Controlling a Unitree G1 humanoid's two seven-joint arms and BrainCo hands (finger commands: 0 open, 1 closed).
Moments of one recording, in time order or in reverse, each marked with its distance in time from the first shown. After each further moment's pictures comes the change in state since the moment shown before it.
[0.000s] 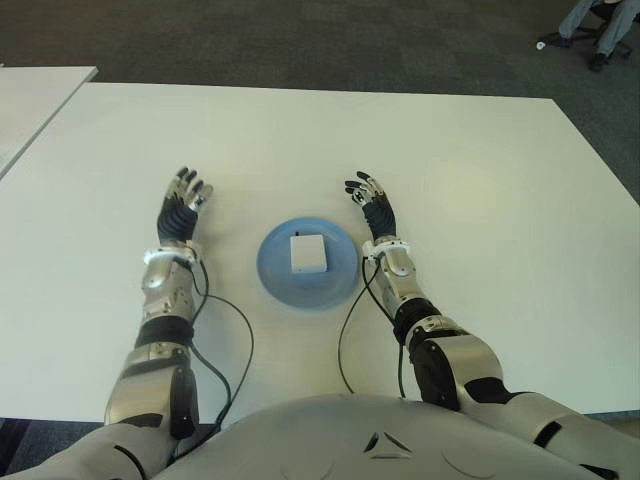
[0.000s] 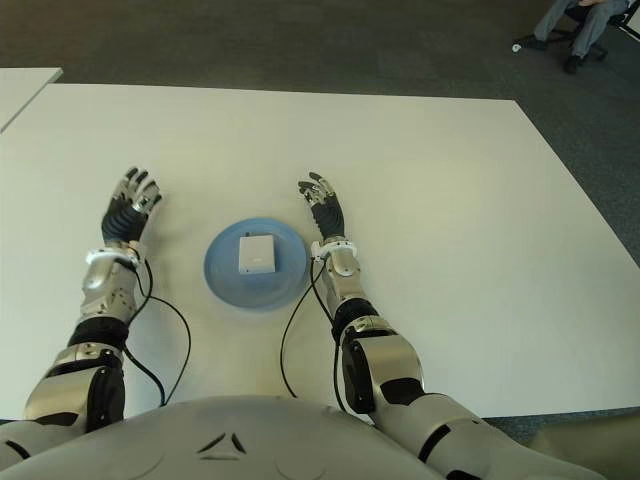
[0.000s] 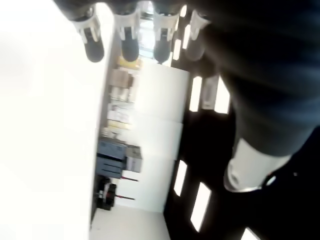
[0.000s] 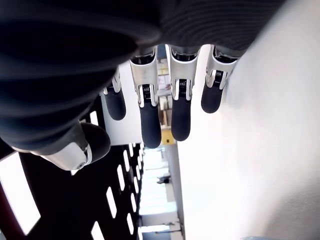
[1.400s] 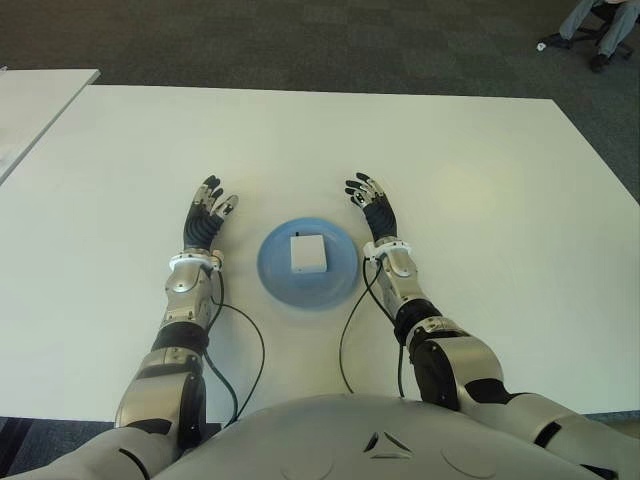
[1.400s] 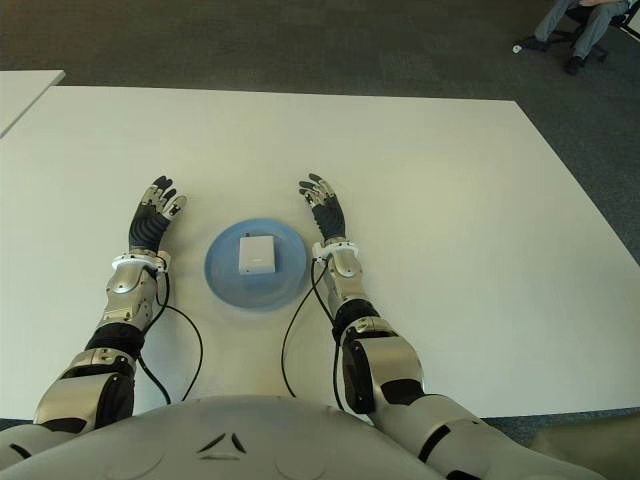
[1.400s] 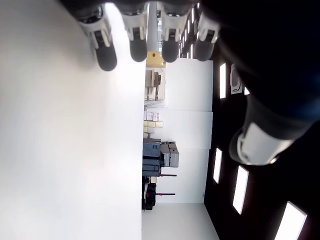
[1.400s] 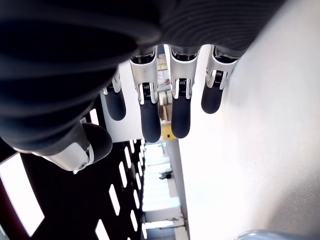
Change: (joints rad) left arm 0.015 -0.005 -0.111 -0.022 0.239 -0.025 0.168; right arm 0.006 0.000 -0.030 -0.006 0.015 0.000 0.051
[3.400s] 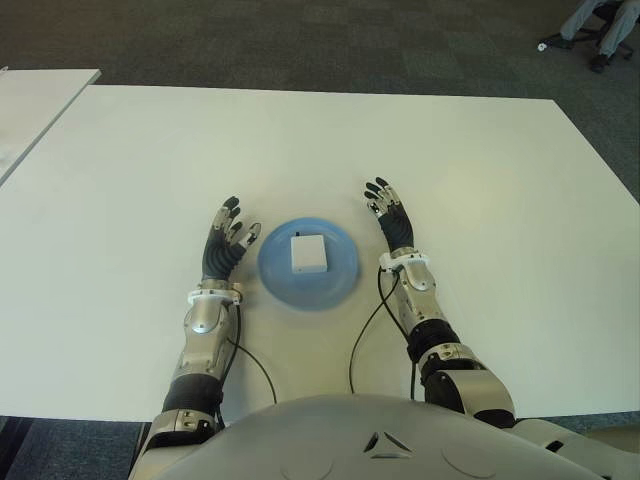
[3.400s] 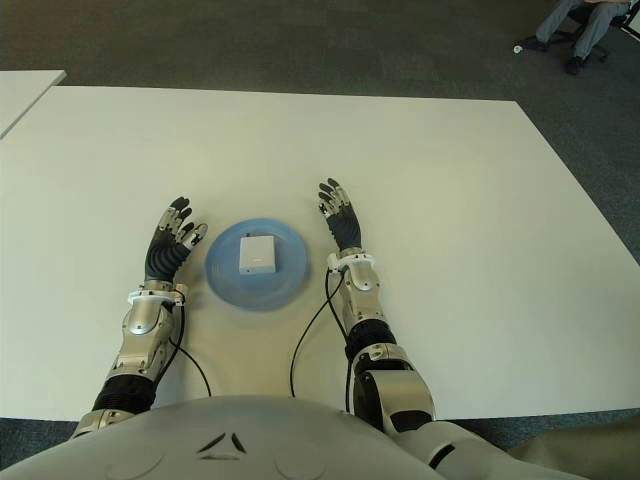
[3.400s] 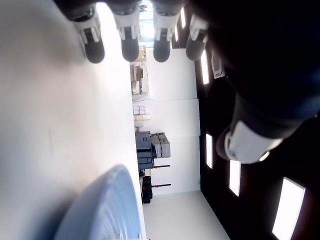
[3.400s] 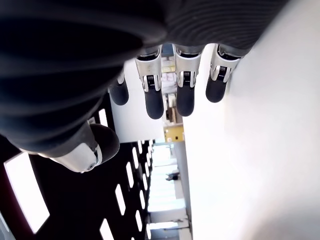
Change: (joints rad) left arm 0.299 -0.110 -0.119 -0.377 0.131 -0.030 0.112; right arm 0.181 -0.050 0.022 -0.289 -0.001 0.083 0.071
